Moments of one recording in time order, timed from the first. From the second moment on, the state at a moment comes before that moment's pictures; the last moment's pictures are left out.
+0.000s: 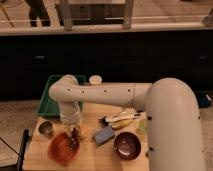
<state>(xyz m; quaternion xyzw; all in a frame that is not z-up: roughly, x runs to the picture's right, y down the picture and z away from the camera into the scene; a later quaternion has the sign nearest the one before) -0.151 0.217 0.703 -0.32 -0.36 -0.66 0.57</state>
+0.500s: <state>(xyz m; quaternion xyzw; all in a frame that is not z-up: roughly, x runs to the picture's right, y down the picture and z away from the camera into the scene) -0.151 0.215 0.702 -0.32 -0.36 -0.66 0.57</state>
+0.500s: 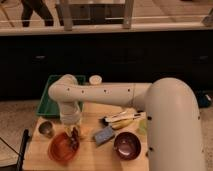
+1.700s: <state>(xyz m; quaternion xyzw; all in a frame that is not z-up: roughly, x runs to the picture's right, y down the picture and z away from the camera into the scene) -0.152 0.211 0.698 -0.32 -0.36 -0.67 0.56</state>
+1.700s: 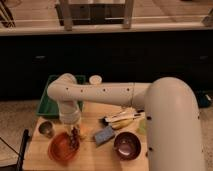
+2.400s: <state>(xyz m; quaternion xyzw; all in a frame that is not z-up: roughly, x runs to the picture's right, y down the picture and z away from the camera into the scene) -0.156 0.213 0.695 -0.31 -0.37 -0.67 0.56</state>
